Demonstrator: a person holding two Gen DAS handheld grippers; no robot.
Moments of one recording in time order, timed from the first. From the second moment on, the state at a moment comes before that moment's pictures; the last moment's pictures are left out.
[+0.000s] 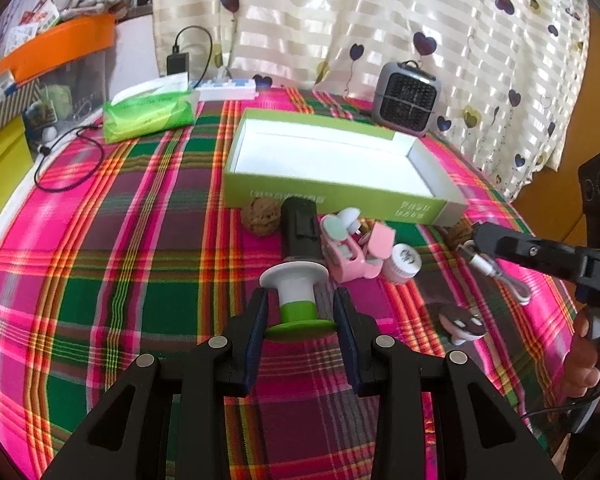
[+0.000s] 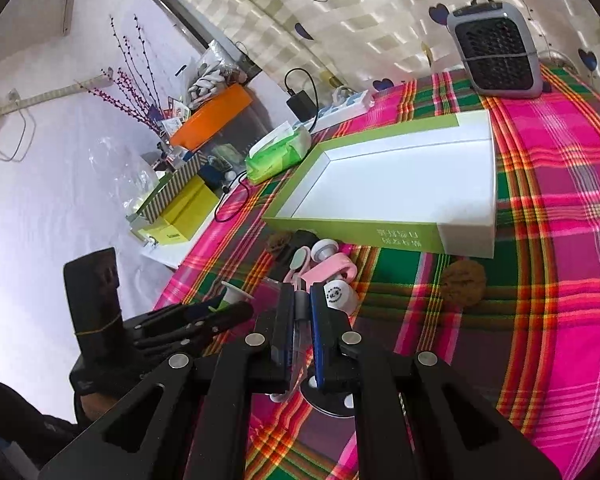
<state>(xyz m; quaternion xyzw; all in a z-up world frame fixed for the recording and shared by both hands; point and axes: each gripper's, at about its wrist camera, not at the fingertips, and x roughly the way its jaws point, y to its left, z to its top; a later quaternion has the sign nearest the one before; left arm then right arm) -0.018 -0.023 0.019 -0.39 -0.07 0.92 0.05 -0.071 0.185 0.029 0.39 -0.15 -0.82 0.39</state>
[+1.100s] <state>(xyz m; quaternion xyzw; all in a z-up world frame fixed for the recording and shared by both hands) -0.035 0.016 0.048 -0.36 -0.02 0.93 0.09 -0.057 0.163 0.055 0.32 -0.01 -0.89 0.32</state>
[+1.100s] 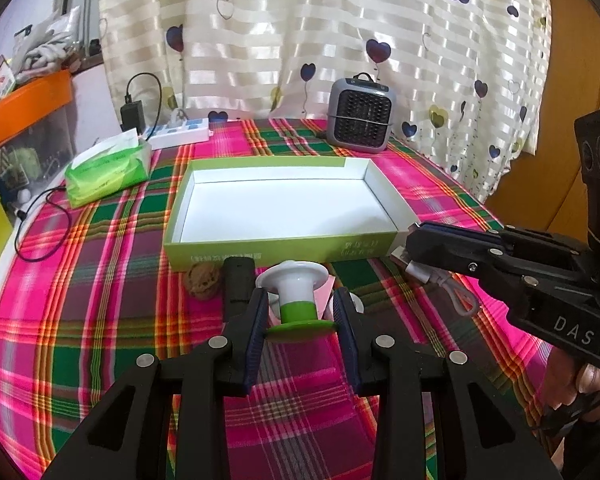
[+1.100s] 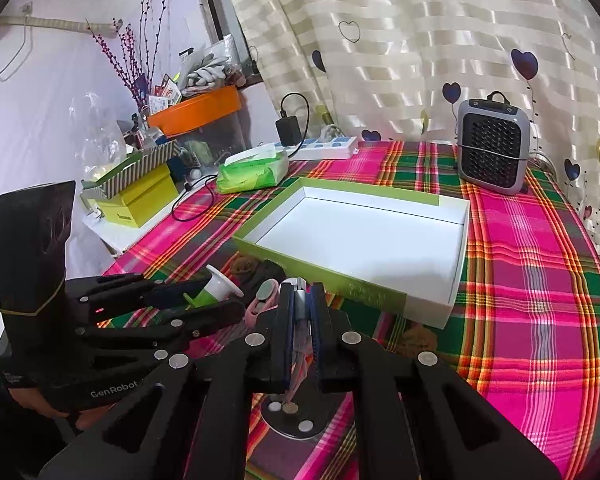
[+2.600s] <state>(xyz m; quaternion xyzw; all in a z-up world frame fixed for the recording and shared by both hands) -0.107 0.020 0.056 -0.35 0.04 0.94 0.05 -0.121 0.144 0.055 0.33 0.04 -0.90 0.30</state>
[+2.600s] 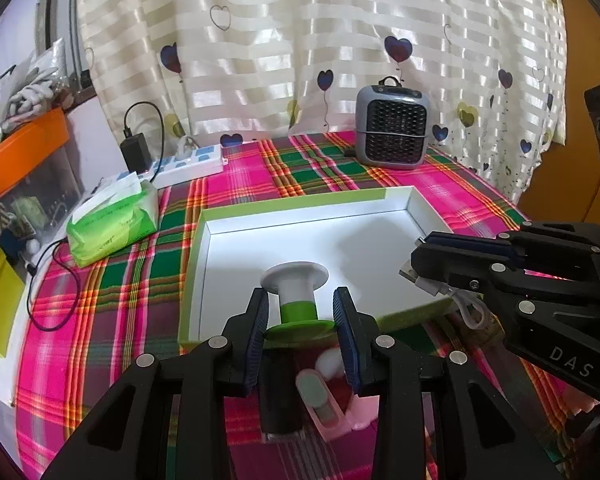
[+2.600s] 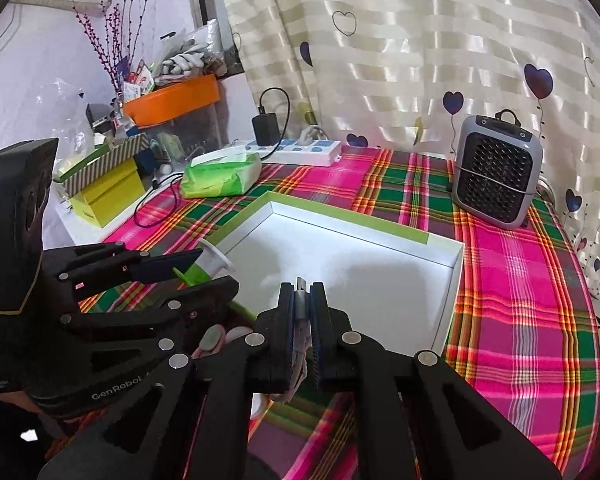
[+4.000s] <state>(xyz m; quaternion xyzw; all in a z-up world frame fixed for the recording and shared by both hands) -0.171 0.021 0.017 -0.41 -0.02 0.90 0.12 -0.185 0.147 0.011 0.41 0.03 -0.88 0.24</state>
